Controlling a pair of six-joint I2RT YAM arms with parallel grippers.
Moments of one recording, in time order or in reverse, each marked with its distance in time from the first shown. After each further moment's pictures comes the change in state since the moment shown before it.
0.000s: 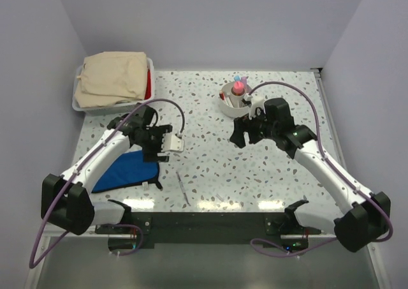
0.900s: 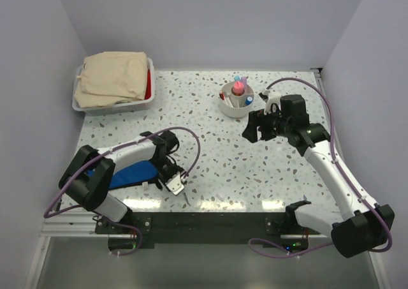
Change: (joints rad) left arm -0.222 0.229 -0.194 -0.063 0.402 0.699; right arm -0.142 -0.069 0.041 -0.139 -0.029 0.041
